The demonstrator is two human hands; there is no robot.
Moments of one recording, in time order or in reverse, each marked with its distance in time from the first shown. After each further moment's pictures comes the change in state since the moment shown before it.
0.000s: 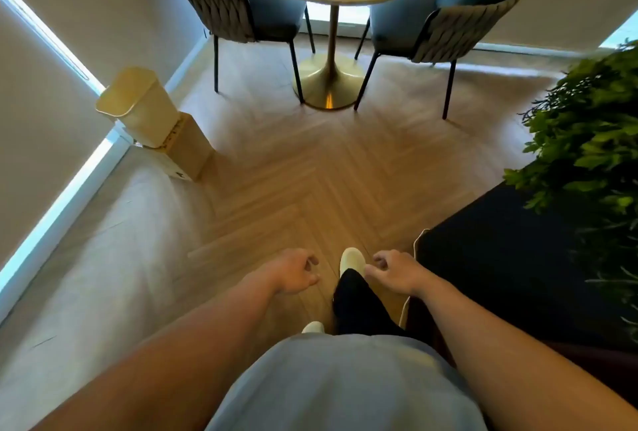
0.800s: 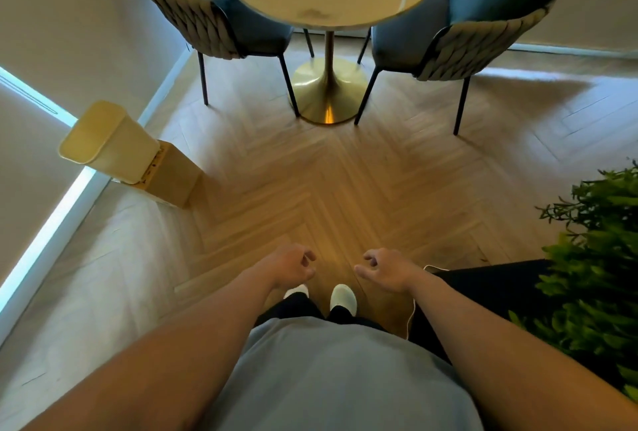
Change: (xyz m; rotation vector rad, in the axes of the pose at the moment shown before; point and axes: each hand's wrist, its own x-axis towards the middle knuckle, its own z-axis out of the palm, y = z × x) left_hand 0.183 0.082 -0.154 -0.046 -0.007 -0.068; right_hand 0.161 -0.031 -0.193 -0.094 -0.121 -0.057
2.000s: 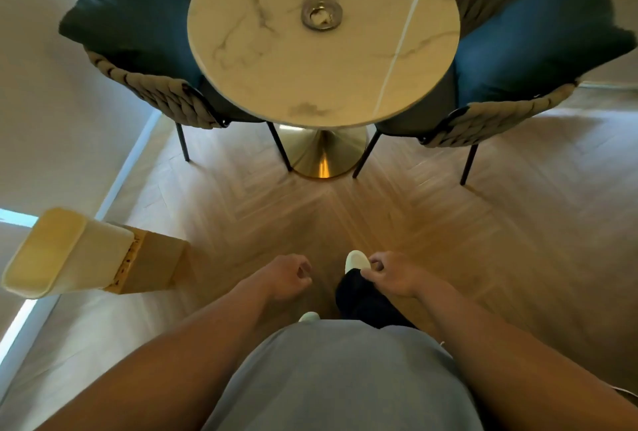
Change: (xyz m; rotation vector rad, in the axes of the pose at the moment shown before) left_hand 0.240 0.018 -0.269 0.077 -0.011 0.070; right_hand 0.215 -0.090 -0.262 0.097 0.030 0.052
